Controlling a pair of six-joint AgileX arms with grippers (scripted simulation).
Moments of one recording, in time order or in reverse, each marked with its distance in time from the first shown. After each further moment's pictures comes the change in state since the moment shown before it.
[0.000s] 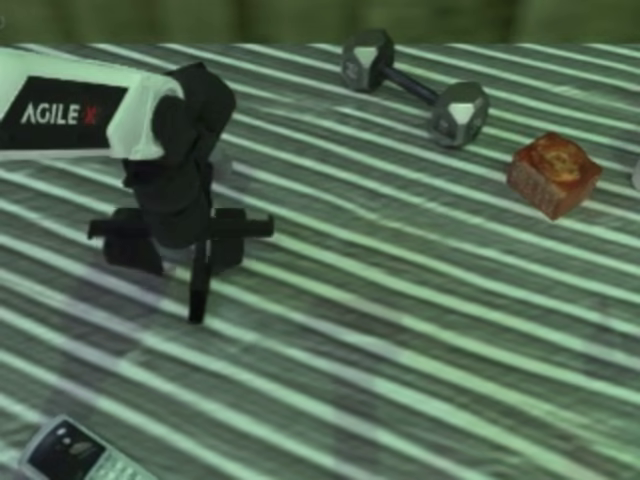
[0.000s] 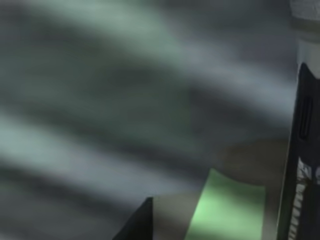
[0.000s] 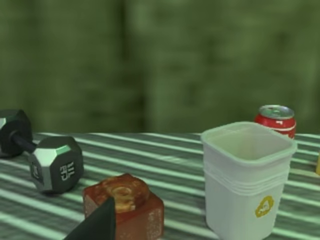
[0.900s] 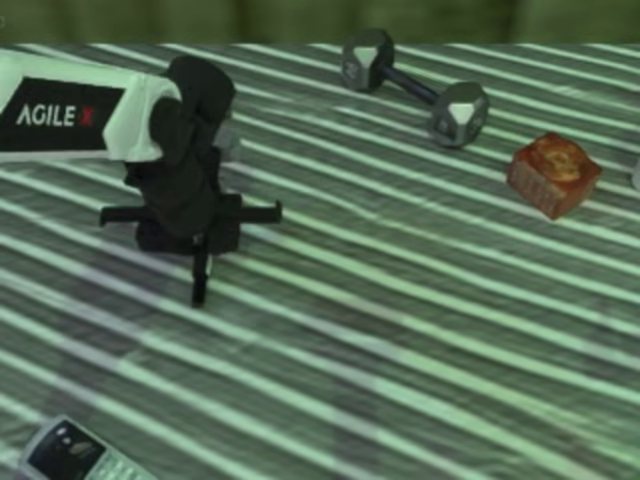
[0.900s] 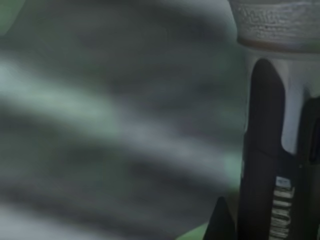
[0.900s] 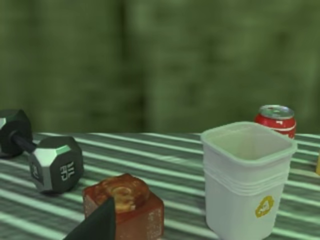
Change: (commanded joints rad) left arm -0.001 -0.075 -0.003 0.082 0.018 0.044; right arm 0.000 0.000 0.000 0.000 0.000 0.000
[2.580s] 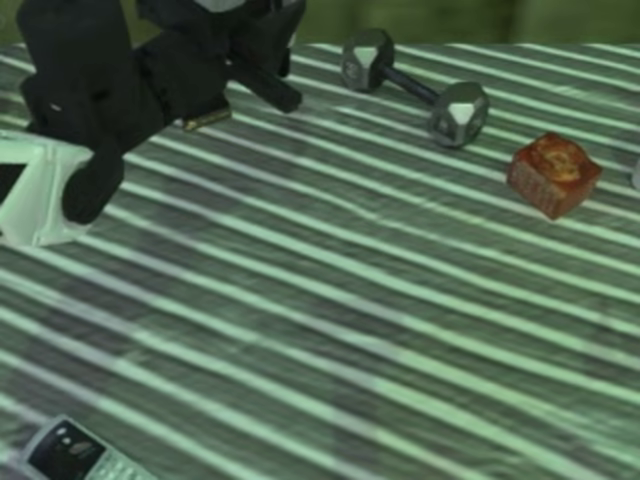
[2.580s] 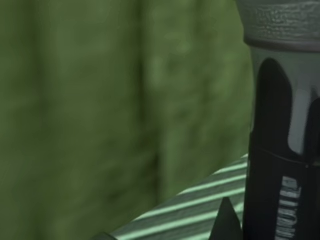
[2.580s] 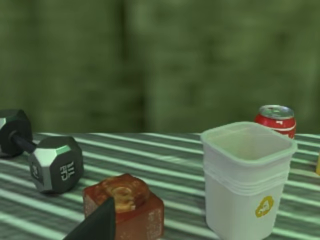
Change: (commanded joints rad) left arm 0.006 -0.376 -0.429 1.396 0.438 0.315; right arm 0.000 0.000 0.000 0.000 0.000 0.000
